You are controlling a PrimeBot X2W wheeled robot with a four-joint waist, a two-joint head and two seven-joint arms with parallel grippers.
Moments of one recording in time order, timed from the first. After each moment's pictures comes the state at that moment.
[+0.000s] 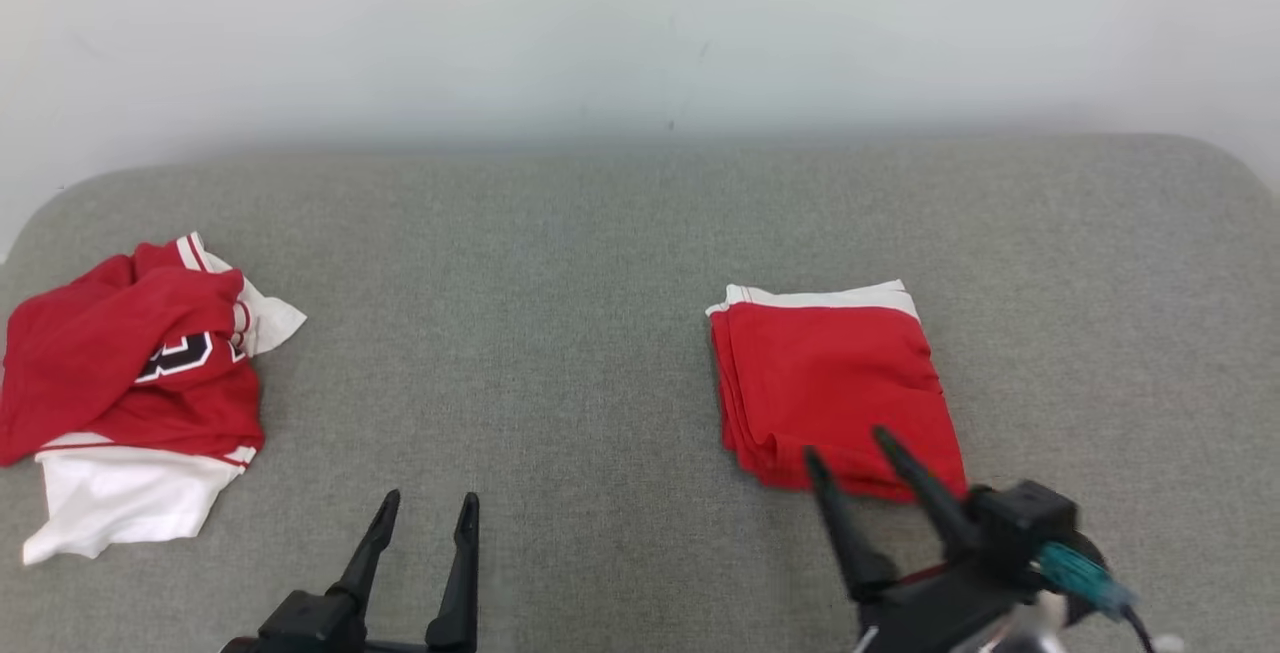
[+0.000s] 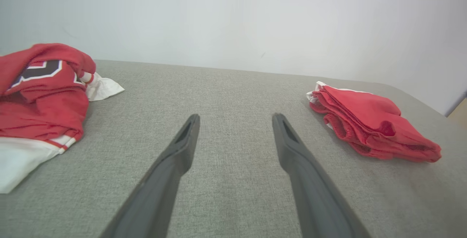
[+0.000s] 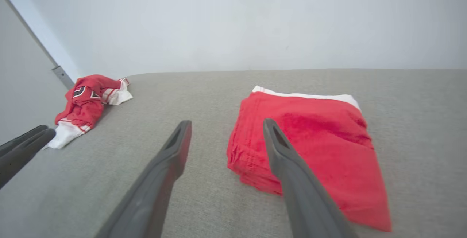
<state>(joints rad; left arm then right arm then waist) -0.08 0.19 -0.33 0.20 -0.40 0.01 -0.26 -0.03 -0.11 0.21 -0.03 0.23 0.13 0.12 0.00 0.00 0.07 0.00</state>
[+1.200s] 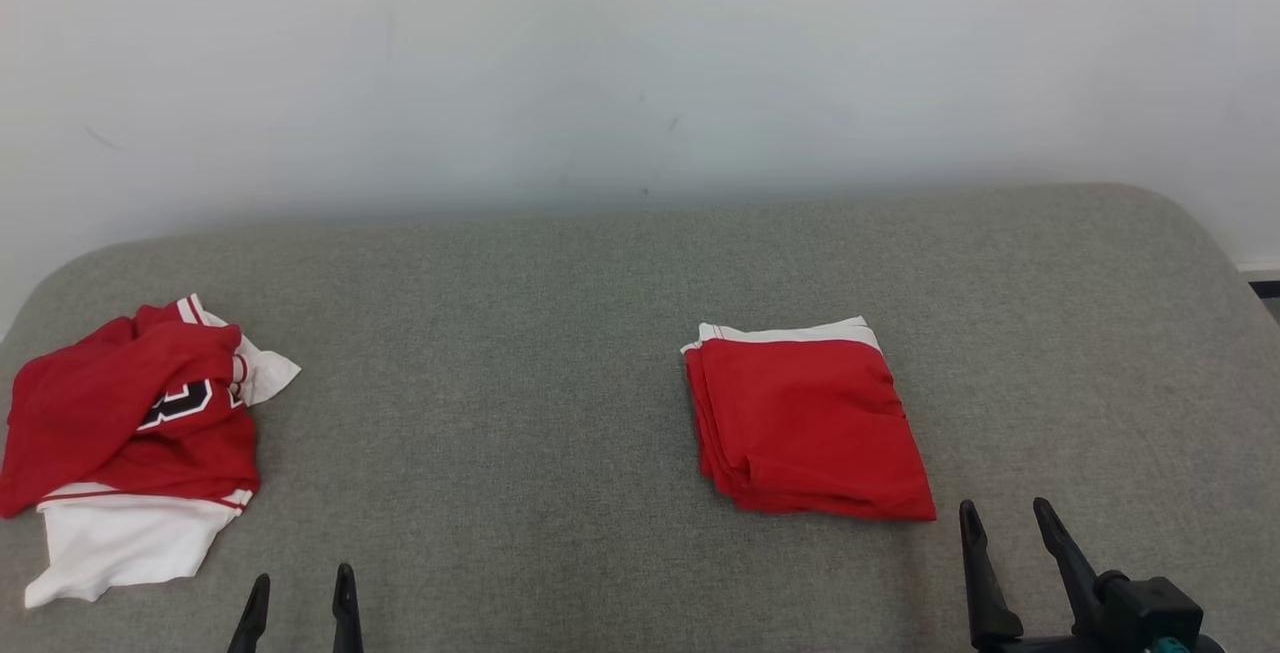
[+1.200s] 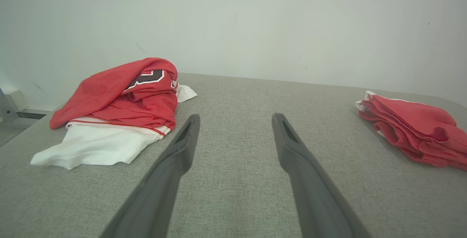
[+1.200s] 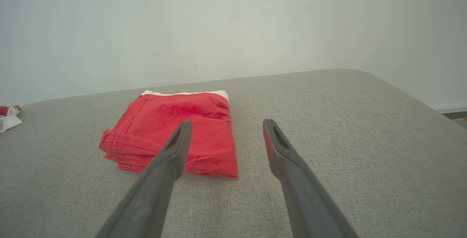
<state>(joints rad) 0.11 0.09 0.01 0.15 -0.21 -0.07 -0.26 0.06 -0.09 -0.08 0.21 0.13 0.13 -0.20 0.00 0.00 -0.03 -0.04</state>
